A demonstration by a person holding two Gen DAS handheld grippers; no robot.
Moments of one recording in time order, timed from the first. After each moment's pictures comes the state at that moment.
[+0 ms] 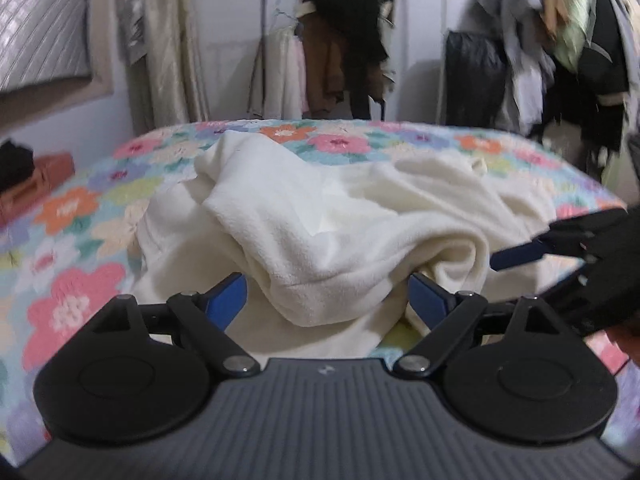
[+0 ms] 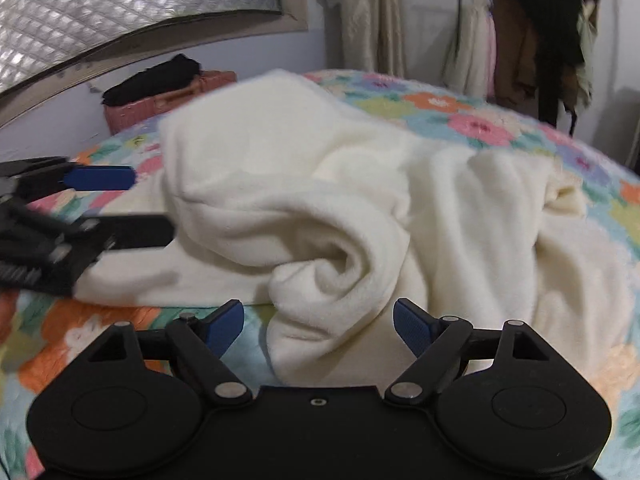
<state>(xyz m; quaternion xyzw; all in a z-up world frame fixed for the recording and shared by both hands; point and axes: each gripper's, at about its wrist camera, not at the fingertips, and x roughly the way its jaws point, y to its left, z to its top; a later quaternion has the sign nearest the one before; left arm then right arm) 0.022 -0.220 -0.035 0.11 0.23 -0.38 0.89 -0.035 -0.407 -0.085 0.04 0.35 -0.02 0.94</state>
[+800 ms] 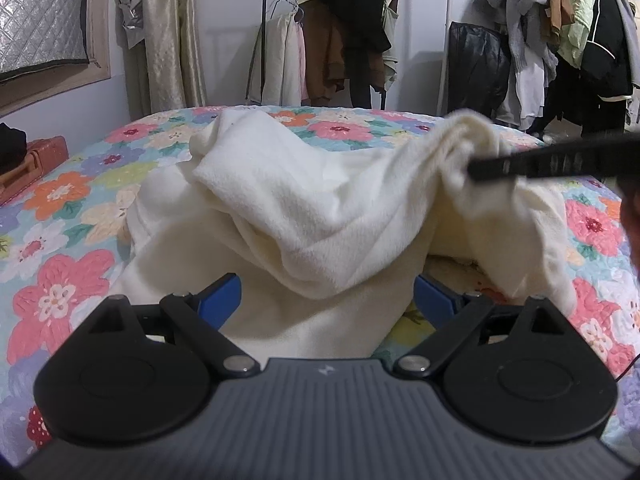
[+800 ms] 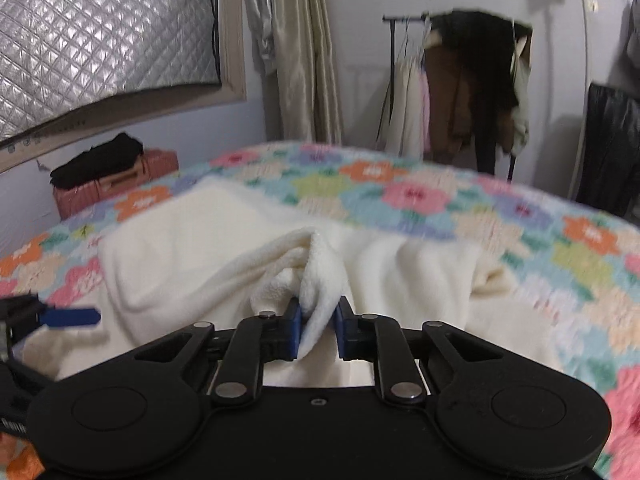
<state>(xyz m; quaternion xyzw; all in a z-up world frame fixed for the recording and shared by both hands) 0.036 -0.225 -0.052 0.09 0.25 -0.37 0.89 -0.033 -0.433 -0.018 0.03 0.24 -0.10 0.96</state>
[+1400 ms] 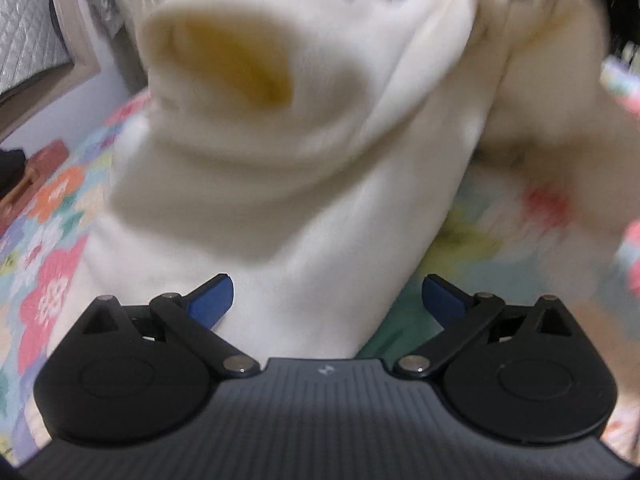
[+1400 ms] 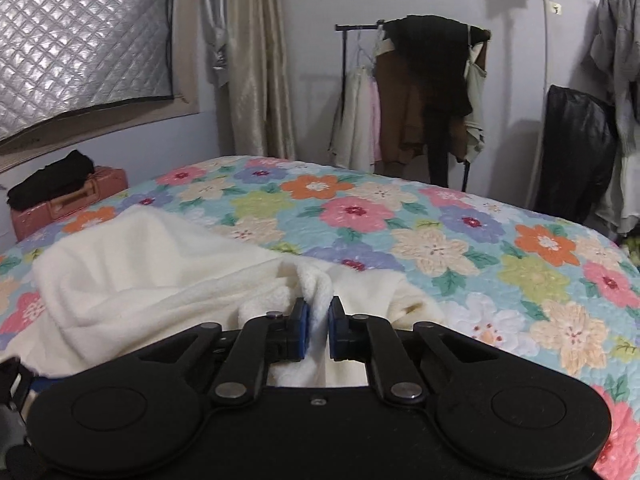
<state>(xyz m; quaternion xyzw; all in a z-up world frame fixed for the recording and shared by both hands) 0.051 -0.285 -0.117 0.23 0.34 -0.29 0.86 -0.021 -0.494 -0.005 0.03 0.24 -0.17 0.96</state>
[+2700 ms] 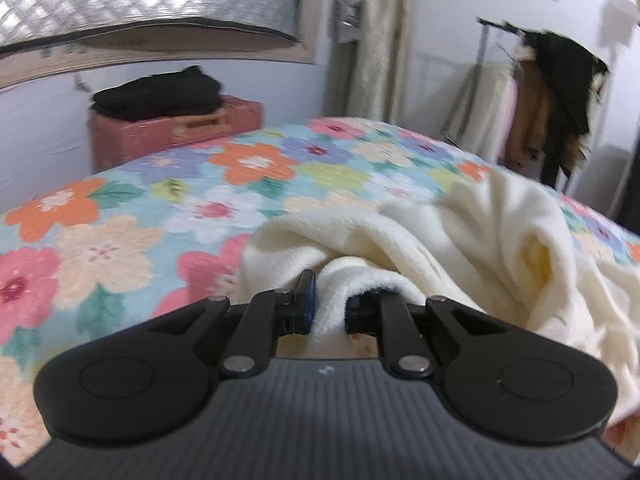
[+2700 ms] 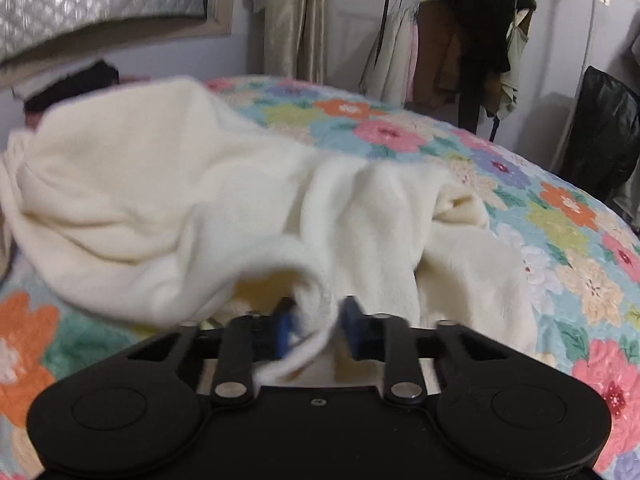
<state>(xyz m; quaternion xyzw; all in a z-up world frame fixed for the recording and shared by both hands) 0.112 -0.112 -0.024 -0.06 0.26 -0.09 0.96 -0.035 -0.454 -0.064 0.00 0.33 -0.12 0.94</state>
